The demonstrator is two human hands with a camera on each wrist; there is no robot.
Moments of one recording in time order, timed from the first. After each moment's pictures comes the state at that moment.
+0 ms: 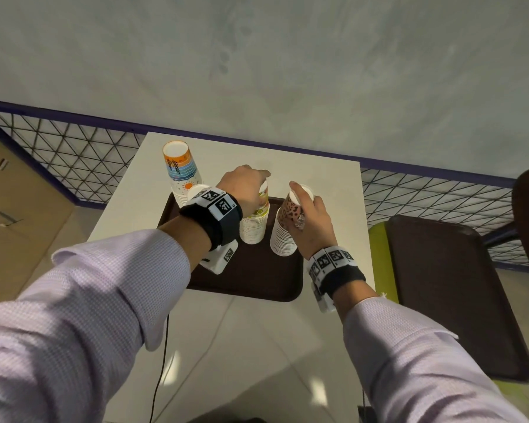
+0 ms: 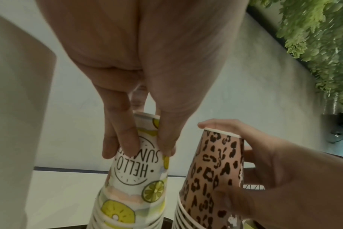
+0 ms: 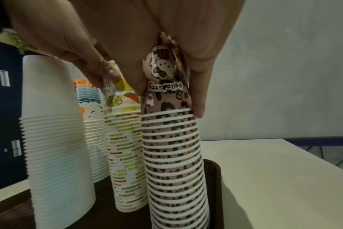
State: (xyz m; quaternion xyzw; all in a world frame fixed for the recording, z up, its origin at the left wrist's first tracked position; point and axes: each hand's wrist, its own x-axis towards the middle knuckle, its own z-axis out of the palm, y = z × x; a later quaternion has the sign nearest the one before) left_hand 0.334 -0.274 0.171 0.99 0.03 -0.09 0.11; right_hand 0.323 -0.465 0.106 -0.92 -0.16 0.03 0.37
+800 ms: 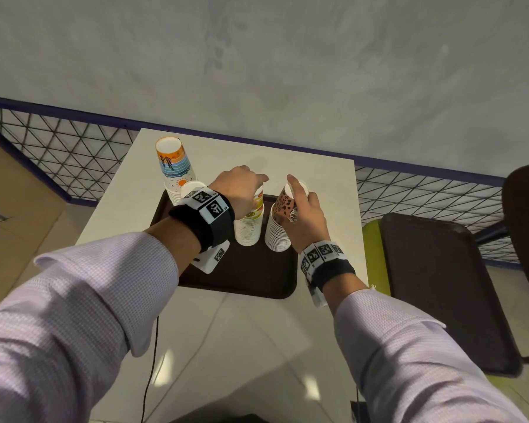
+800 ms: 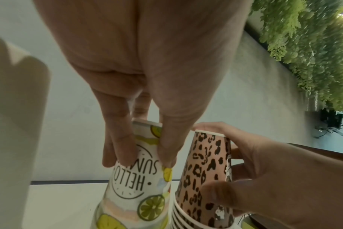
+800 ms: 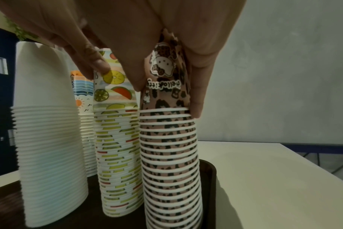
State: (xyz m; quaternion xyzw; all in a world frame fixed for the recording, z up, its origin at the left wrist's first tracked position) left_hand 0.326 -0.278 0.172 0.99 -0.01 -0.10 0.06; right_hand 0.330 -0.459 0.108 -0.92 -0.11 0.06 0.37
